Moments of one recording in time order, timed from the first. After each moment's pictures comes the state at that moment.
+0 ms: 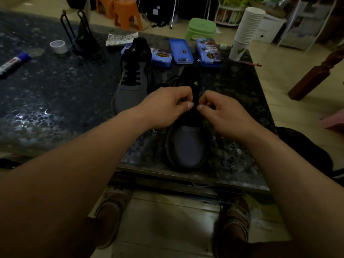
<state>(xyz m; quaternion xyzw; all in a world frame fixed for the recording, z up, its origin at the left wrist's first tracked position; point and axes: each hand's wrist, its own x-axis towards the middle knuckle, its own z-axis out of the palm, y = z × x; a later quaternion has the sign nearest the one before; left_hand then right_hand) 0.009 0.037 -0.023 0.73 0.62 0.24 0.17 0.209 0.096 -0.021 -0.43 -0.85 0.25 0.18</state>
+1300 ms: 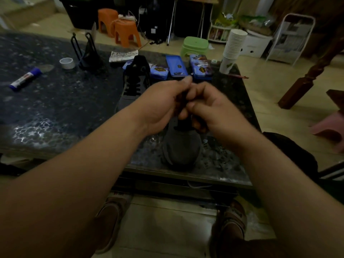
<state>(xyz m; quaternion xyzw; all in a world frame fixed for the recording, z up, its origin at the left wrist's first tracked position) 0.043 0.002 0.031 0.42 0.43 0.55 0.58 0.204 0.024 0.046 -0.33 -0.70 0.57 0.28</state>
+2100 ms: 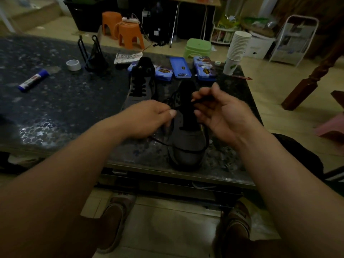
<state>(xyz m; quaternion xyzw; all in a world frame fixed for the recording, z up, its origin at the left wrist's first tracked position) -0.007 -0.032 0.022 0.66 0.69 0.18 0.24 0.197 0.042 0.033 -0.38 -0.41 0.74 0.38</state>
